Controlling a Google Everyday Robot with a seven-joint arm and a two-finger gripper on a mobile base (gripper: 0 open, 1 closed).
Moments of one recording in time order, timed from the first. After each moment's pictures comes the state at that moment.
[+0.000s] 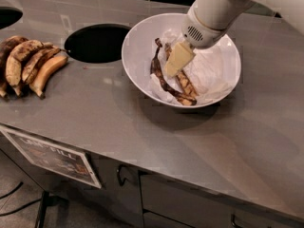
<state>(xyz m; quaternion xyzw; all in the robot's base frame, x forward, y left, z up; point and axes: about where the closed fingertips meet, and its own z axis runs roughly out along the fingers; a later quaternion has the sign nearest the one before) 0.585 -0.086 0.926 -0.42 0.88 0.00 0.23</state>
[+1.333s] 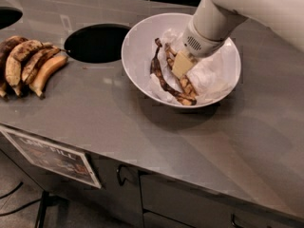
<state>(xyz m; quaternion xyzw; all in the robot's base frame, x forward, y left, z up) 0.591 -0.099 0.899 -0.38 0.90 -0.01 0.22</state>
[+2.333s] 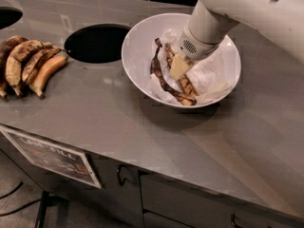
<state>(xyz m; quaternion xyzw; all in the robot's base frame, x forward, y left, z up) 0.602 -0.091 0.881 -0.39 0.90 0.00 0.21</state>
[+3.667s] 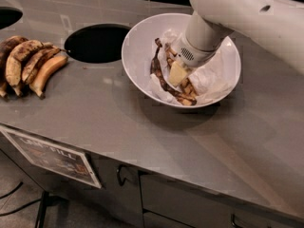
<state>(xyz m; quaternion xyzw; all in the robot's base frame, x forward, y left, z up) 0.599 -0.090 0.860 -0.39 0.90 0.00 0.19</state>
